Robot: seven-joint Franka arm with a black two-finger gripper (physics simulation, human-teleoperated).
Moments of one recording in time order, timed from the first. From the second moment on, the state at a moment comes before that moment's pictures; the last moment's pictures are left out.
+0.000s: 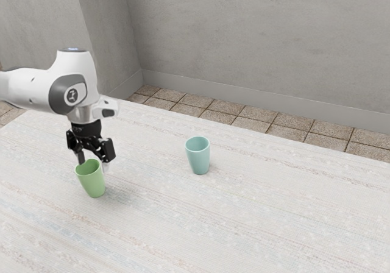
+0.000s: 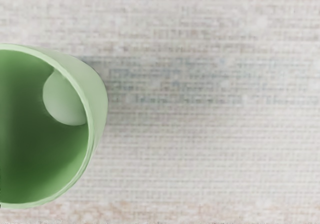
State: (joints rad) arm -0.19 -0.01 0.34 -2.18 0.03 2.00 0.12
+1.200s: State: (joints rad) arm -0.18 0.06 0.41 -2.17 0.03 2.14 0.15
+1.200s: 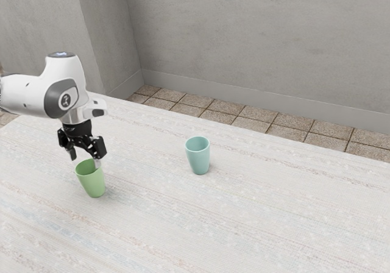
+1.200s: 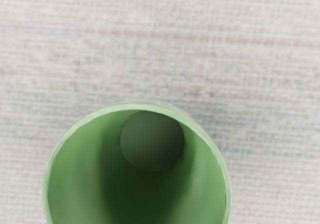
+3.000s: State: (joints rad) arm -0.19 0.19 0.38 -2.16 0.01 2.22 0.14
